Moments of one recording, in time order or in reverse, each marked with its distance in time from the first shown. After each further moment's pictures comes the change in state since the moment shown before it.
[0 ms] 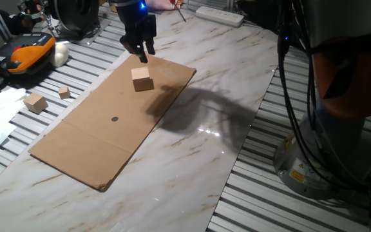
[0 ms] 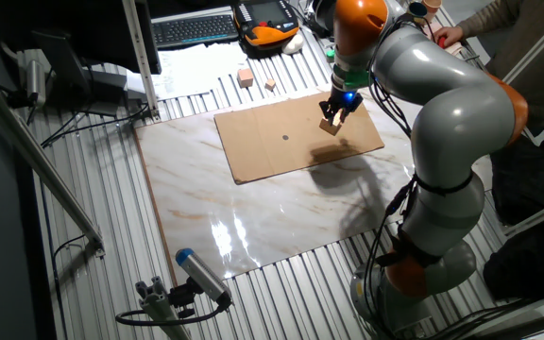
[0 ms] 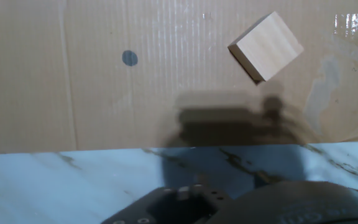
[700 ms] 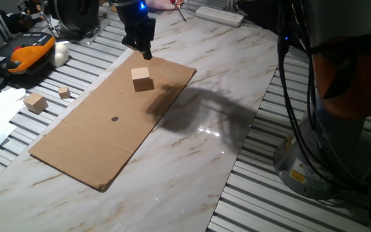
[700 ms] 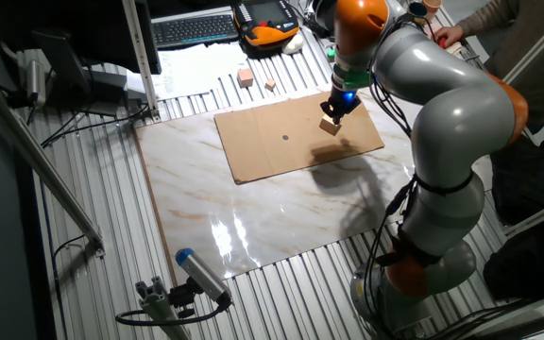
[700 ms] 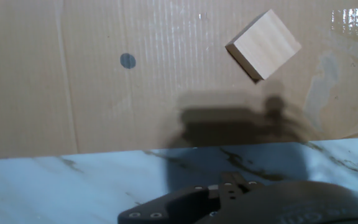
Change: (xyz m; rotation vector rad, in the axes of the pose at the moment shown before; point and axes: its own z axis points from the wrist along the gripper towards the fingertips) arm 0.000 0.000 0.000 -0.003 -0.001 0.019
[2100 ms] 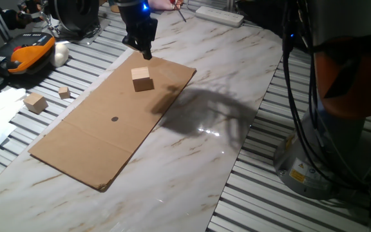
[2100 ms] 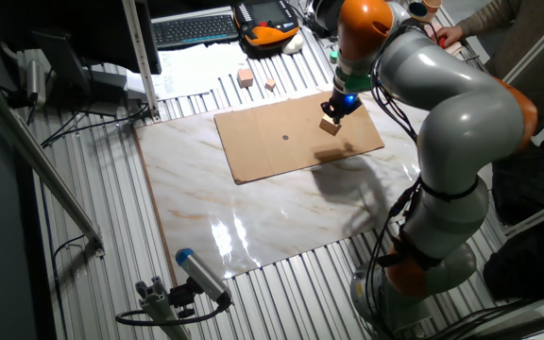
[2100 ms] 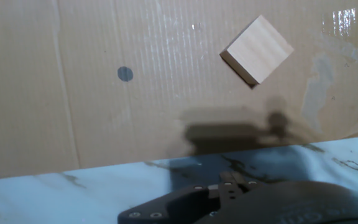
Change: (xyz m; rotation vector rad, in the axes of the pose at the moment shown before) arm 0.000 -0.001 -0.001 -0.046 -0.073 0.083
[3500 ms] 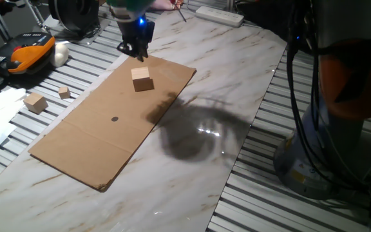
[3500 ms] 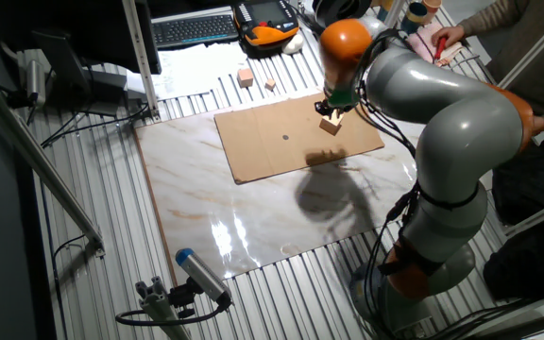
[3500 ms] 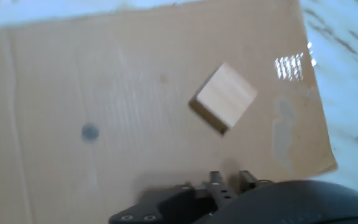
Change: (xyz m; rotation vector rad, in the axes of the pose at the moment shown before) arm -0.040 -0.007 0.031 0.214 -0.231 0.128
